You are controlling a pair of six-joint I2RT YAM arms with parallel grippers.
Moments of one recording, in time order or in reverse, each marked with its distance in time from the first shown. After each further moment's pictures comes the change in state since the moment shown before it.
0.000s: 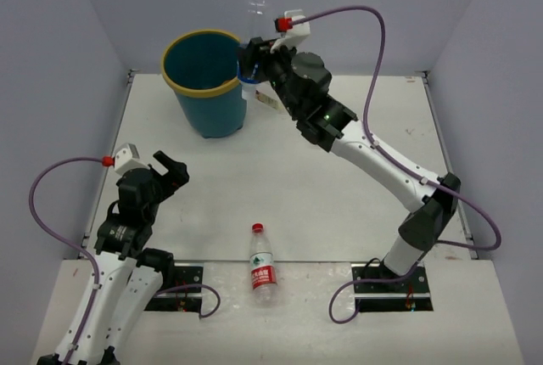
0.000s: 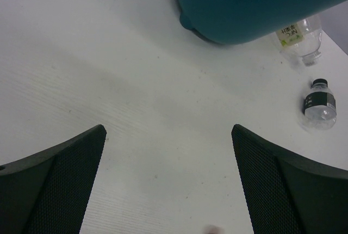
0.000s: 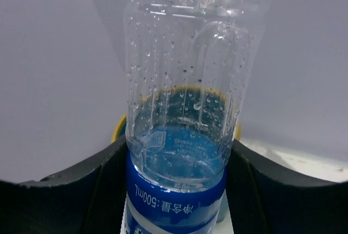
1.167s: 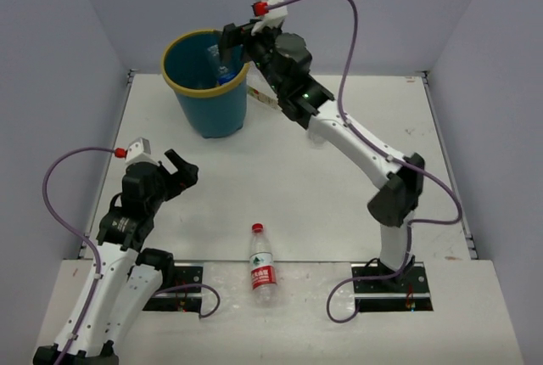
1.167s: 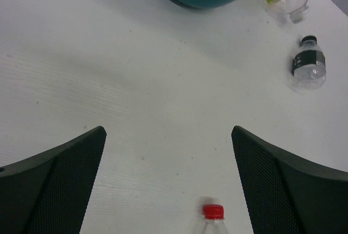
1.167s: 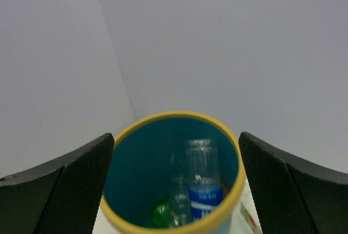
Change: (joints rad) left arm 0.000 0.074 0.021 0.002 0.167 0.036; right arm -0.066 0.260 0.280 0.053 -0.141 -0.104
